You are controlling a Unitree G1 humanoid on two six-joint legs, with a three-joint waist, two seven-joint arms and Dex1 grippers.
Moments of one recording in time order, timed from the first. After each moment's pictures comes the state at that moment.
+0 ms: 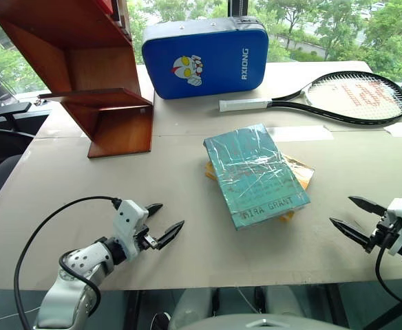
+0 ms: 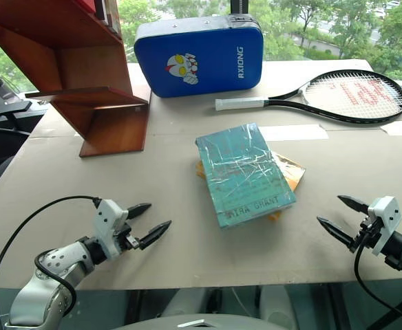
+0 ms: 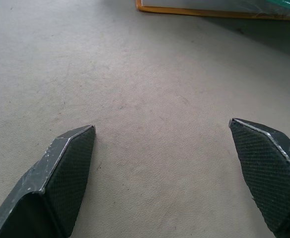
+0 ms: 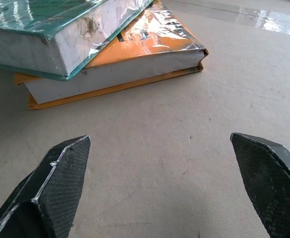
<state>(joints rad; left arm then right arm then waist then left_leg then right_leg) 0.30 0.56 0.14 -0.33 -0.38 0.26 -0.74 0.22 -0.66 -0.35 0.04 0.50 0.02 1.06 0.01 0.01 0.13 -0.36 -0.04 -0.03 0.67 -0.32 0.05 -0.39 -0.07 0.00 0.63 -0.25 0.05</state>
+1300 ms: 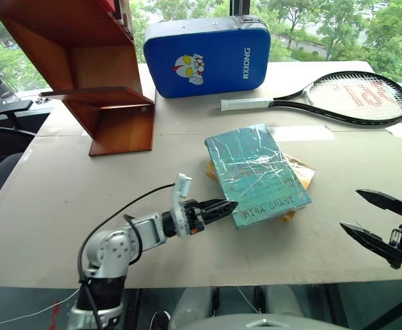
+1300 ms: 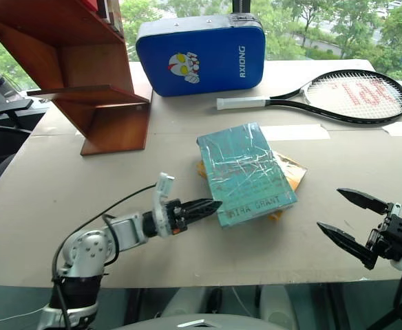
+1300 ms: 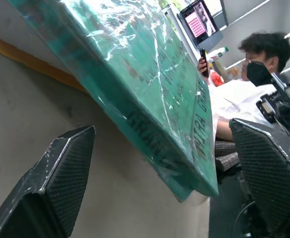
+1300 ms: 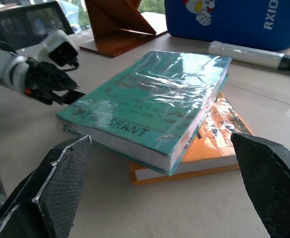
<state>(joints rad) -0.19 0.34 0.07 -0.16 -1.01 1.10 -0.56 0.50 -0.75 -0.61 -0.57 0.92 0.30 1.06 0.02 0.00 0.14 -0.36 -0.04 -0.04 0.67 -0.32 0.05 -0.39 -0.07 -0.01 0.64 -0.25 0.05</state>
